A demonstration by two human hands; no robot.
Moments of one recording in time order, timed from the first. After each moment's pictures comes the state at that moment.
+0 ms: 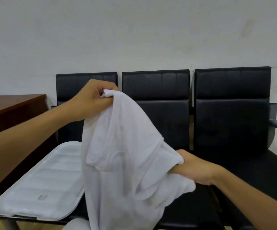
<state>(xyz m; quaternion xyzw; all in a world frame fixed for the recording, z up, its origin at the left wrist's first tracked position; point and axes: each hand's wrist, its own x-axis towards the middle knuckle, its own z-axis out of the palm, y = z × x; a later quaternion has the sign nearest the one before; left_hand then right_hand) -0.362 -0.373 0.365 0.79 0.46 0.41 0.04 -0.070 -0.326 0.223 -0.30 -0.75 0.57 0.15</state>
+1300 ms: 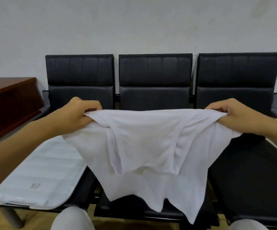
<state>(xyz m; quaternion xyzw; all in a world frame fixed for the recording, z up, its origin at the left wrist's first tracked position) -0.415 -0.352 0.298 0.79 0.58 0.22 -0.01 0.017 -0.241 0.293 -0.40 -0.87 0.21 0.22</state>
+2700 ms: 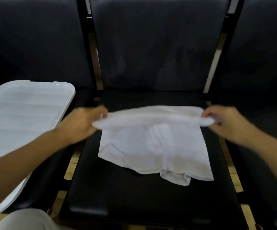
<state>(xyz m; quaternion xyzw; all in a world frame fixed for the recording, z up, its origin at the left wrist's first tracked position) -0.434 -0.169 0.021 0.80 0.58 0.14 0.03 -0.005 -0.069 0.024 -0.48 -0.84 0.20 0.13</state>
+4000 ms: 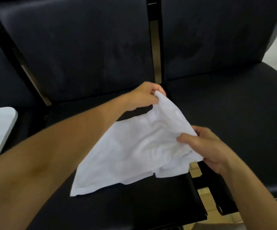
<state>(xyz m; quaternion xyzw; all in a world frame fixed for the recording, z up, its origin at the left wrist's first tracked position) -0.123 0.006 0.014 0.73 0.48 0.17 0.45 0.067 -0.140 -0.005 -0.63 -0.40 0.61 0.28</state>
